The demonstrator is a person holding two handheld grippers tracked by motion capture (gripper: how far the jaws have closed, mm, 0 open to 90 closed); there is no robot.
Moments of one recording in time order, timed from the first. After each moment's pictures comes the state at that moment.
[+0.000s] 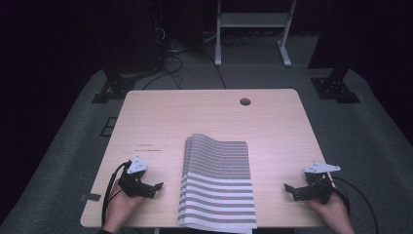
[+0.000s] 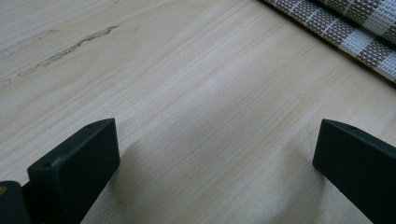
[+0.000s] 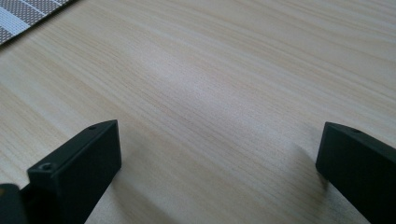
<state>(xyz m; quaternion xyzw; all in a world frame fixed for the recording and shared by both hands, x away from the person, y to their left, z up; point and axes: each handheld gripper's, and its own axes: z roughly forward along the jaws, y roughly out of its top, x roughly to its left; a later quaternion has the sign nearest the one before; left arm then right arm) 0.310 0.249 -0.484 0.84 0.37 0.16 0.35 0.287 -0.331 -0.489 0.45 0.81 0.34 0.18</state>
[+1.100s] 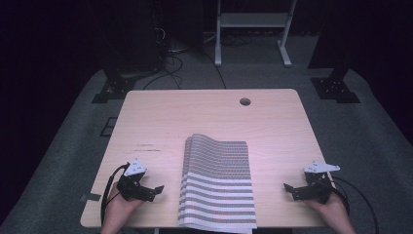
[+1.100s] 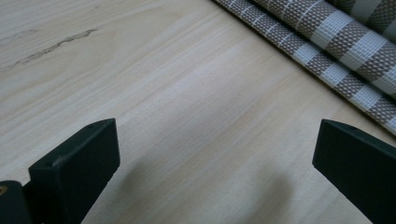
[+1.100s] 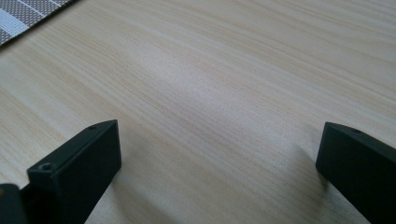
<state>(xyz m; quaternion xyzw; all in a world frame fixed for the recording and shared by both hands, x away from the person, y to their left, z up) 0.294 0.245 -0.471 0.84 0.38 0.13 0.37 0.287 -0.330 -0.489 0.45 0.81 0.34 0.18</state>
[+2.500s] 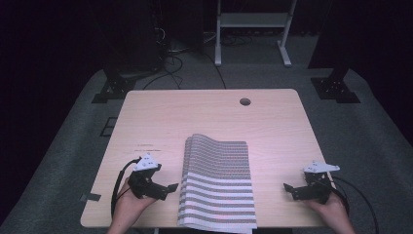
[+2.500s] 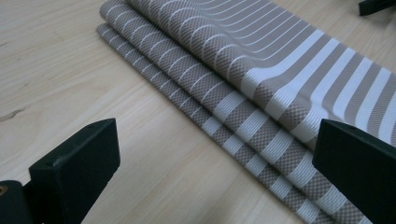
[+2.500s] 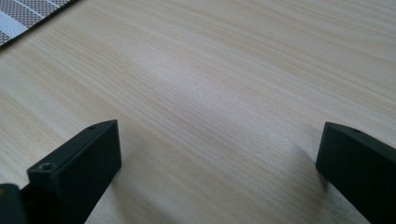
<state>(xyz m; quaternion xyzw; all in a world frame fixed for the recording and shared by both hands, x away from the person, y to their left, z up) 0.290 0.199 -0.431 0.84 0.34 0.10 0.42 0.287 -0.330 -0.489 0.45 0.81 0.34 0.18</state>
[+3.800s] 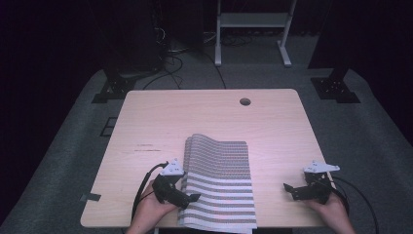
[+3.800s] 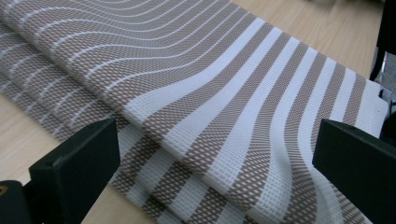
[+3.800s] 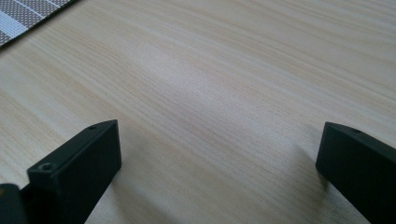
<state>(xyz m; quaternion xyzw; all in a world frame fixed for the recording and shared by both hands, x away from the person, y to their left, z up) 0.283 0.139 -0.444 0.86 0.28 0.04 0.41 0.287 -0.329 -0.489 0.45 0.81 0.34 0.18</state>
